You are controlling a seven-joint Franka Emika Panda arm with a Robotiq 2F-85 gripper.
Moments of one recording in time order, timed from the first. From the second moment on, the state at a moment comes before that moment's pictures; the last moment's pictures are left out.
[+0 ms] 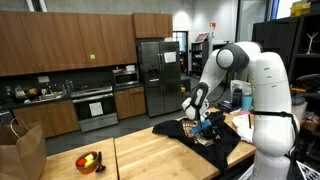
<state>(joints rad) 0.07 0.26 -0.14 -2.43 -0.33 2.06 1.14</state>
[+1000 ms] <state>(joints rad) -0.10 -0.10 -0.17 -2.71 -0.33 2.02 1.19</state>
